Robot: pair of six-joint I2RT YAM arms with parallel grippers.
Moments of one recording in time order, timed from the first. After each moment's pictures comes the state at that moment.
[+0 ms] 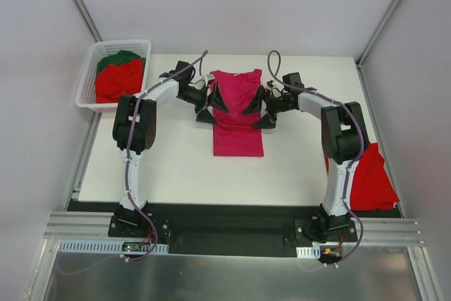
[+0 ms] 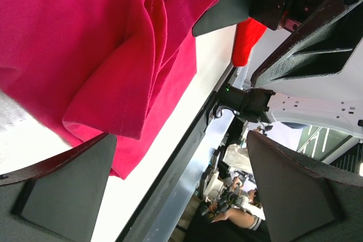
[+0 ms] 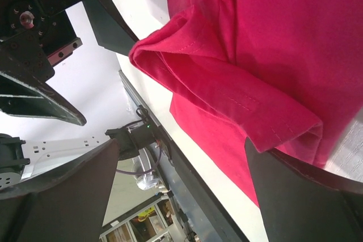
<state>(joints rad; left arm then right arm) -0.26 2.20 1.68 -0.67 1.06 -0.43 0.25 2.08 1.41 -0.39 -0.95 0.62</state>
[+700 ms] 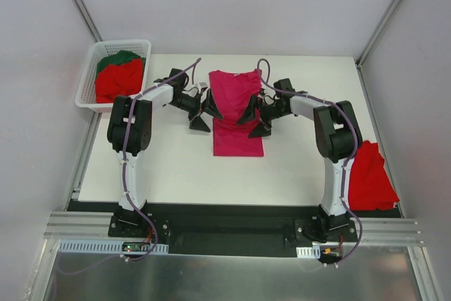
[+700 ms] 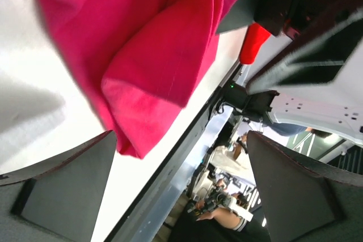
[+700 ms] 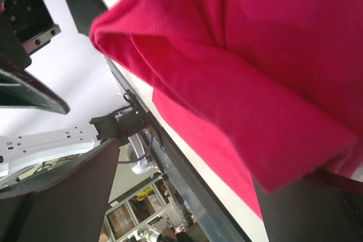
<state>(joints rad) -0.23 2.17 1.55 -0.67 1.04 -0.43 0.31 2.10 1.38 -0.45 -0.95 0.58</state>
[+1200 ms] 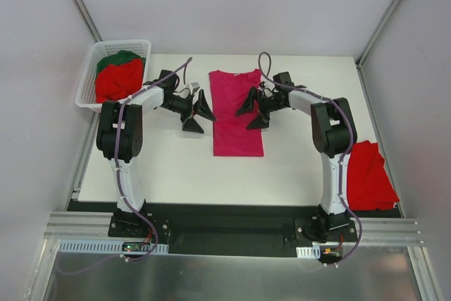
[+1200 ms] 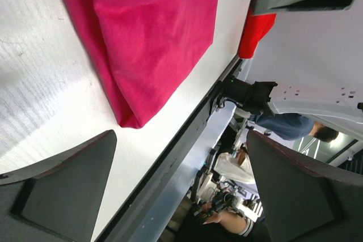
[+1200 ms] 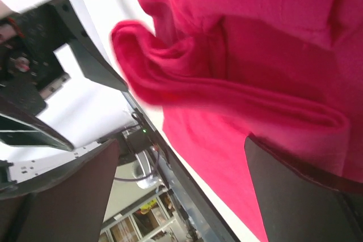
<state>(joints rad) -0.17 2.02 1.42 -0.67 1.04 -0.39 0.30 2.21 1.53 -0.44 -0.94 0.62</state>
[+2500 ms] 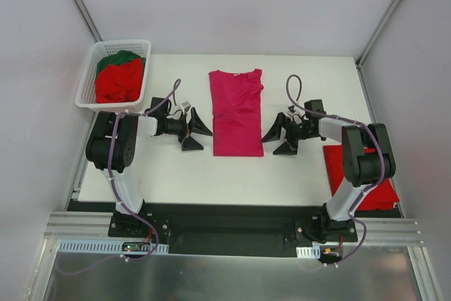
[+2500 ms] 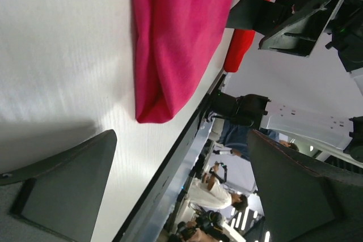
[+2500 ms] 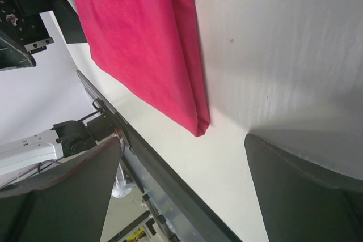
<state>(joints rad) -0.14 1.88 0.88 -0.02 1.10 -0.72 0.13 1.76 0.90 -0.36 -0.84 0.47</state>
